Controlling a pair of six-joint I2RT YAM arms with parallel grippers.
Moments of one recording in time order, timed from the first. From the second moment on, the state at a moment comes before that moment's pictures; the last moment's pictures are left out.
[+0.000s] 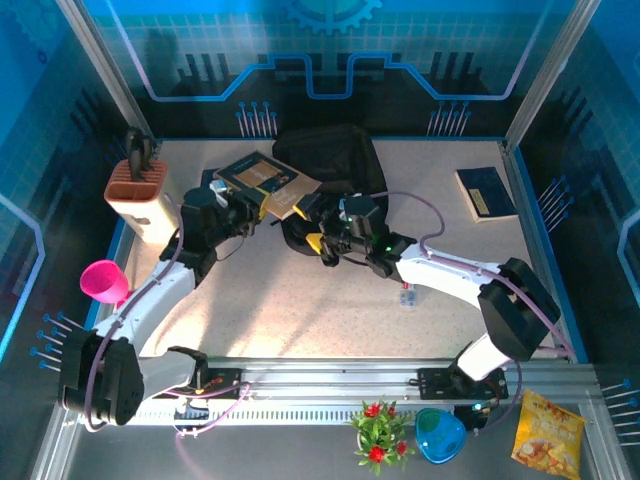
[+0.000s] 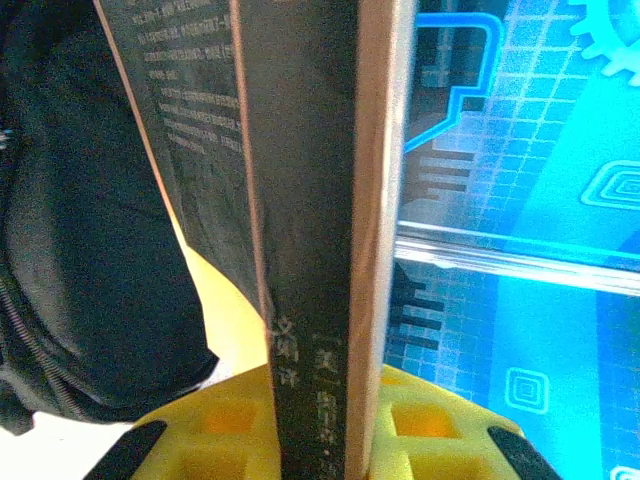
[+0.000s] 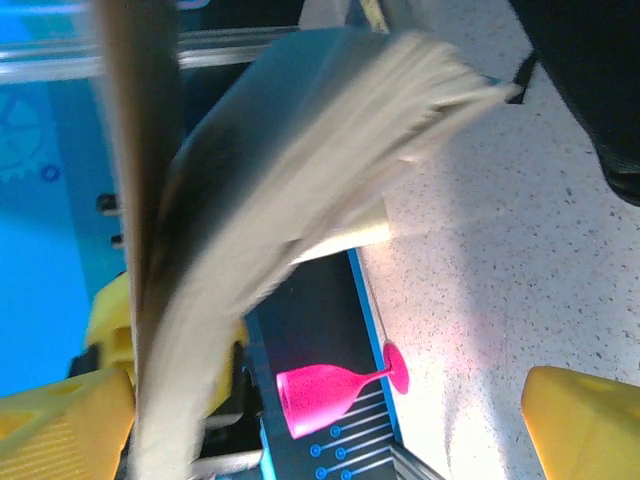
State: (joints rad) left arm -0.20 1.17 0.74 0.16 0.36 -1.49; right arm 0.75 1.57 0.97 0.26 -0.18 1.57
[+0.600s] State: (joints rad) left arm -0.23 1.18 0.74 0.23 0.32 -1.51; right arm 0.79 1.68 1.07 0.37 -0.05 1.72
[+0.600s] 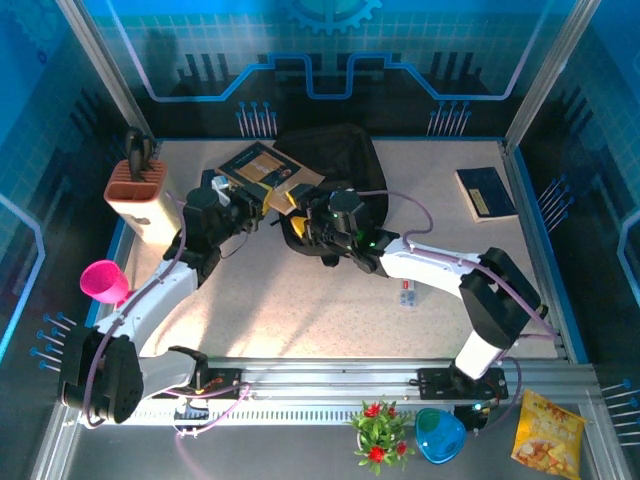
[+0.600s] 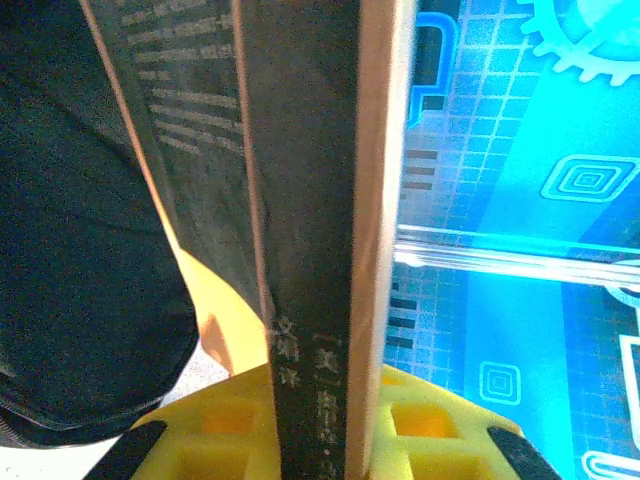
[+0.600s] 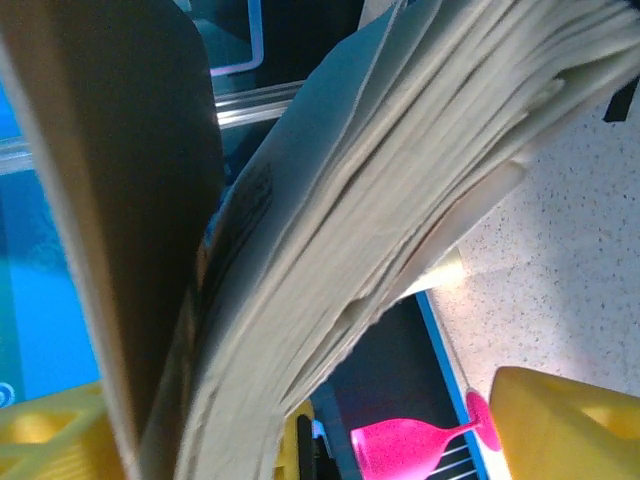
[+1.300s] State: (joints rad) left arm -0.25 1.17 0.77 -0.01 0.30 -1.22; right arm 0.69 1.61 0.95 0.43 -0.05 1.59
